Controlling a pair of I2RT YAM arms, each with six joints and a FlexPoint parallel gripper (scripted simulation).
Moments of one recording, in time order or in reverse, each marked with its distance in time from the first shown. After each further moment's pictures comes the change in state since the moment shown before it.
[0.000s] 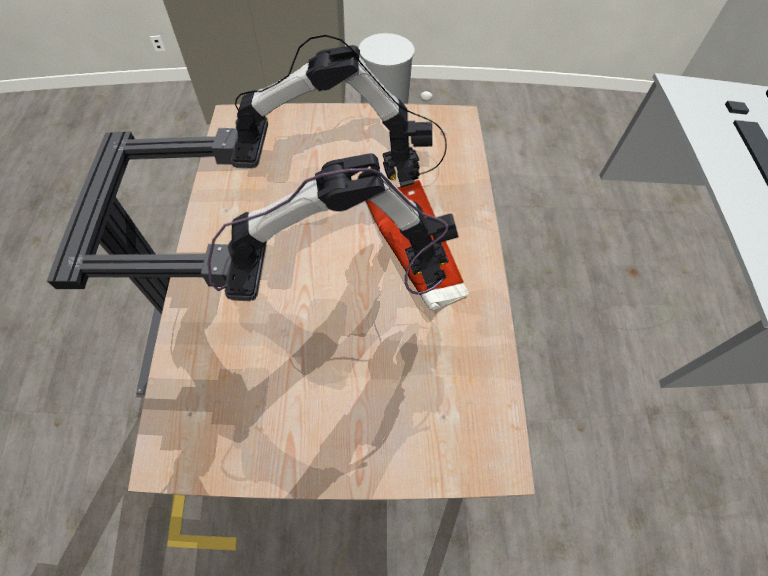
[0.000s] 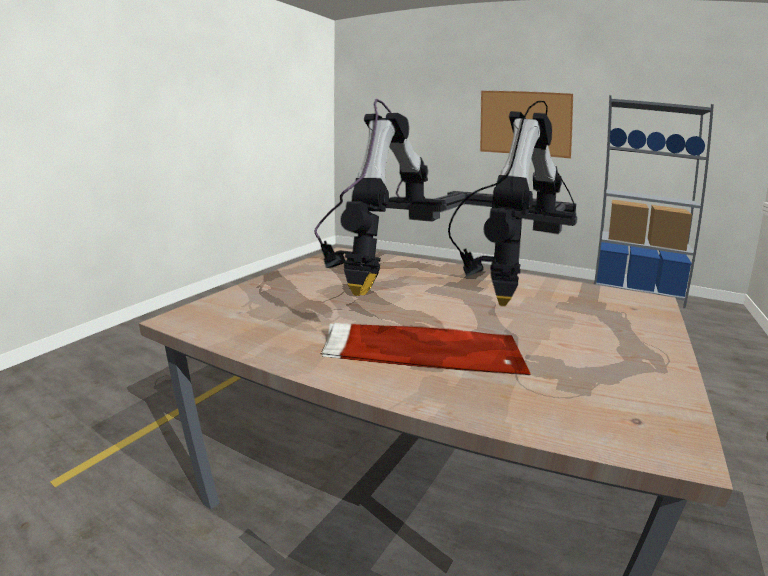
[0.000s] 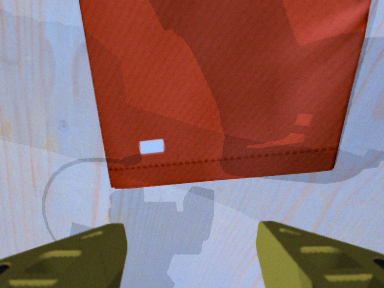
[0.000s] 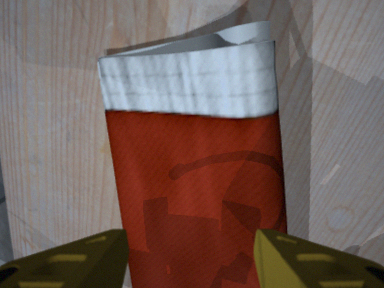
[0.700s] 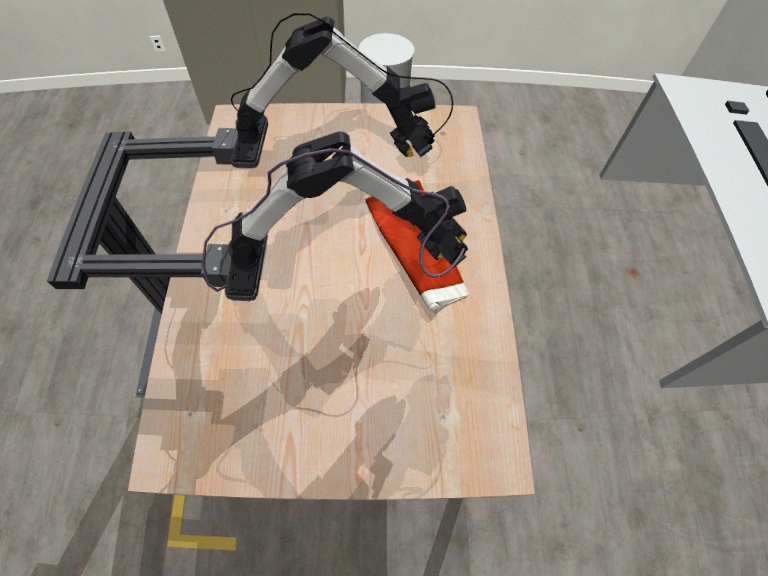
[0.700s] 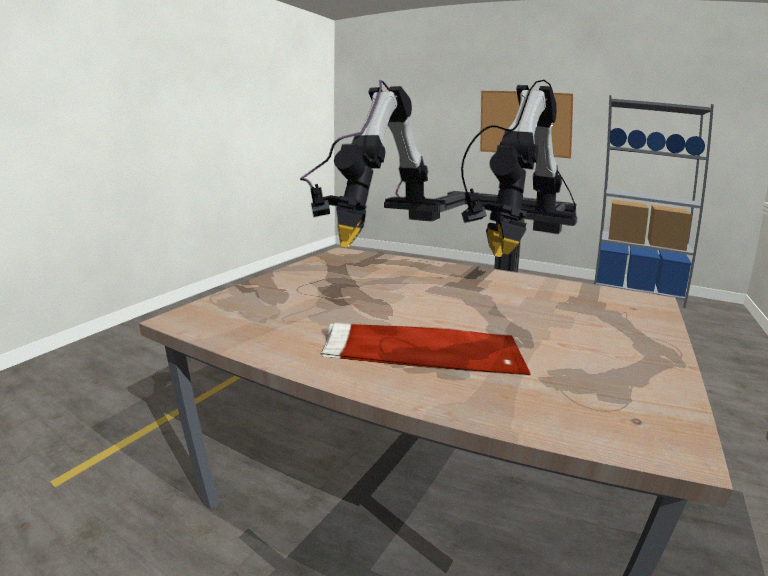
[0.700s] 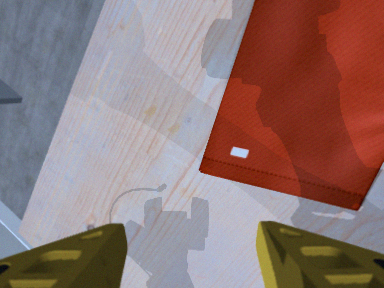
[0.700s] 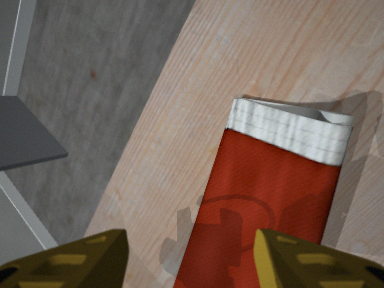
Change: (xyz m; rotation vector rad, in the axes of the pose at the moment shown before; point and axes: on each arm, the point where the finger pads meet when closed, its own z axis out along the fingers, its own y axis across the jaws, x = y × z) left arm -0.014 0.054 -0.119 -0.269 -0.137 -0.265; right arm -0.030 0.071 -0.119 -0.256 -0.081 -0.261
